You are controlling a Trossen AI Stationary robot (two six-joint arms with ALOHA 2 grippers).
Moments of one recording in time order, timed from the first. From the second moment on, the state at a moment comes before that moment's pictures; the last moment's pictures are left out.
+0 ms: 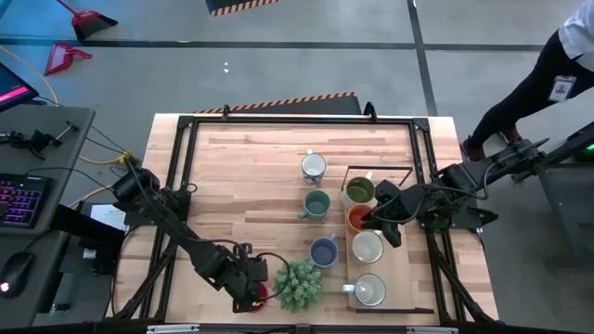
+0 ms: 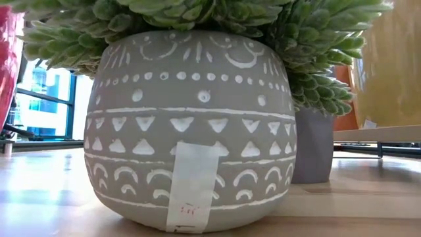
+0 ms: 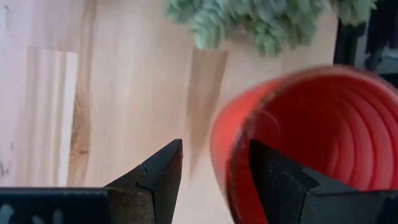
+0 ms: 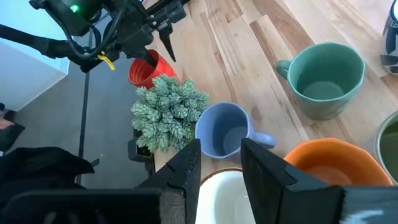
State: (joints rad) left arm -0.72 1.79 1.29 -0.75 -0.16 -0.81; right arm 0.44 1.04 1.10 -0.71 0.16 0.79
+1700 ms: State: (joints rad) left arm -0.59 1.70 1.29 -1.06 -0.13 -0.62; right arm 0.44 1.04 1.10 -0.85 0.28 0.77
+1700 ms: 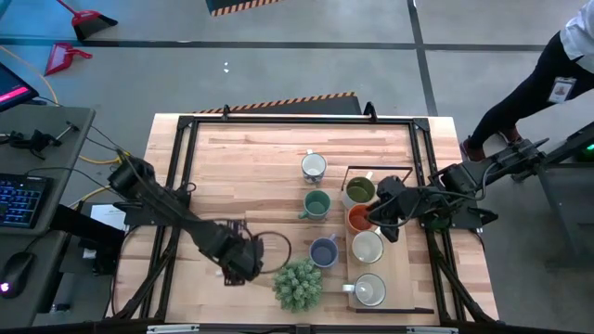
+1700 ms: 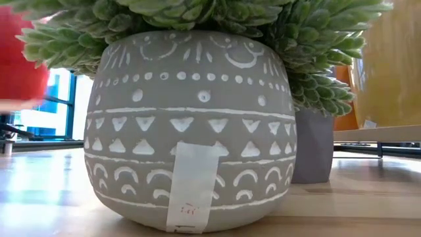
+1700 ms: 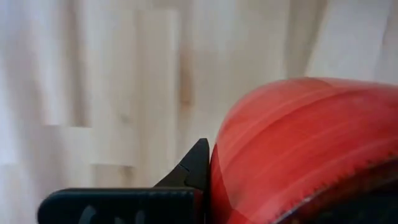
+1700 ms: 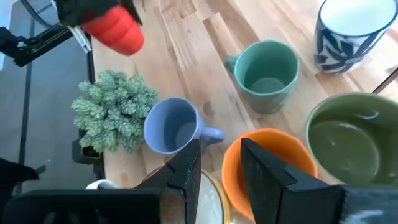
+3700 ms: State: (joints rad) left arm 0.13 2.01 1.50 -0.90 -0.14 0.05; right arm 0.44 1.04 1.10 -0.78 0.59 0.67
